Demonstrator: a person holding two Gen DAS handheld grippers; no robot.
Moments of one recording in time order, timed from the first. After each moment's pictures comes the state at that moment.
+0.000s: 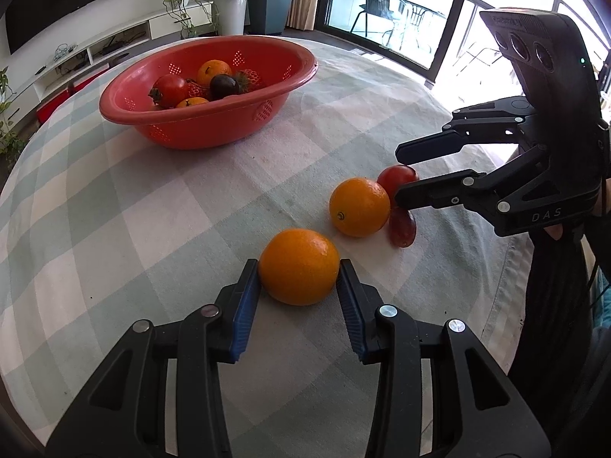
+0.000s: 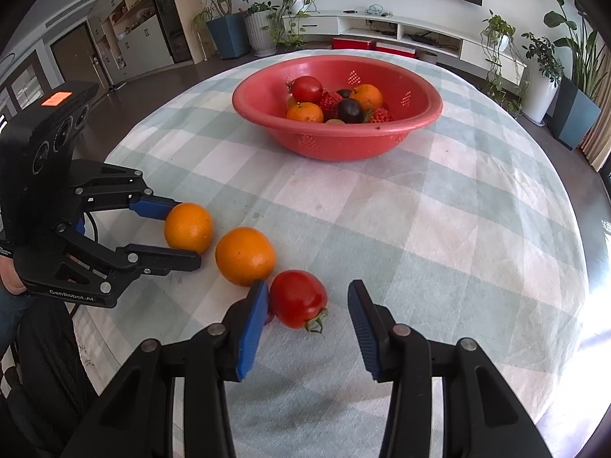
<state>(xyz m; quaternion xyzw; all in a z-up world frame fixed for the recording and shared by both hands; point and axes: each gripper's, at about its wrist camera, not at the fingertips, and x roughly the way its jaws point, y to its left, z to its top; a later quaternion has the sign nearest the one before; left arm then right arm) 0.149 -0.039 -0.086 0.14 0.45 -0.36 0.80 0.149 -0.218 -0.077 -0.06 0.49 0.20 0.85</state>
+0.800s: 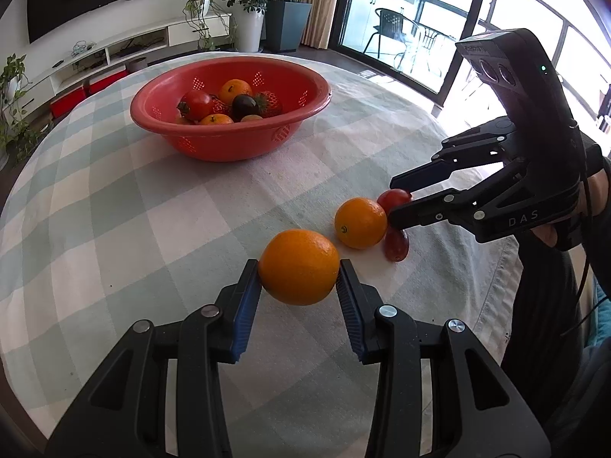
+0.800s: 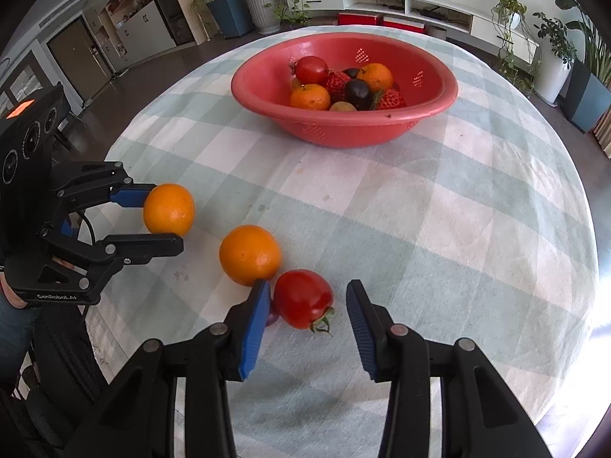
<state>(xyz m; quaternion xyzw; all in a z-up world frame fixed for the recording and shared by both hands) 0.140 -0.020 -0.067 0.10 0.43 -0.35 0.82 0.167 -0.213 -0.078 -0.05 0.54 0.22 0.81</state>
